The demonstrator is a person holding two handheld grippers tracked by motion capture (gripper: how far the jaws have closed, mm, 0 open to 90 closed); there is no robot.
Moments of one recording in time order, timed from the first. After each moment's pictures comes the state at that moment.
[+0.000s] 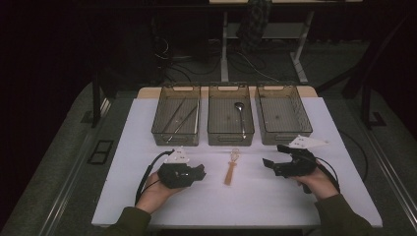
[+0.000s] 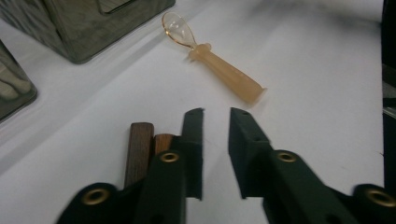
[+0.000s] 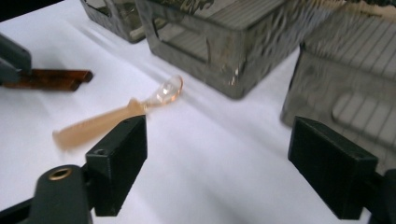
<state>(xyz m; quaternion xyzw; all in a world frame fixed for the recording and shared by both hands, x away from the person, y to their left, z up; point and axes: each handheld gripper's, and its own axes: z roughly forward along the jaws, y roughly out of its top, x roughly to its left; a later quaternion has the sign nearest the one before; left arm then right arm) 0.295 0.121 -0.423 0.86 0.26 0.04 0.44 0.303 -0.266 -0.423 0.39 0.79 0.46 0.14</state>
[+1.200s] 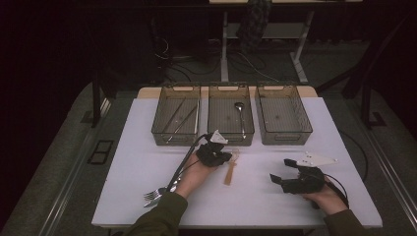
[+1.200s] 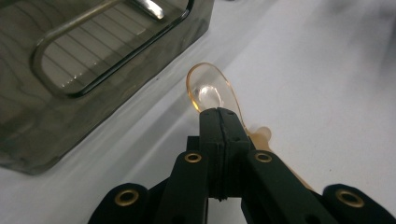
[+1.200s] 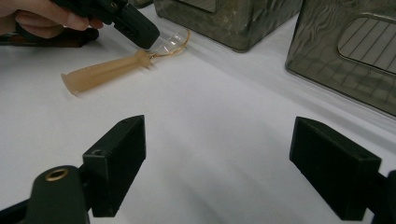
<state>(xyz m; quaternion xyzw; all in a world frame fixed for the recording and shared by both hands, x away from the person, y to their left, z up) 0.362 0.023 -0.446 0.87 0.29 0.06 0.39 0.272 -0.283 -0.445 0.38 0.79 0.45 0.15</state>
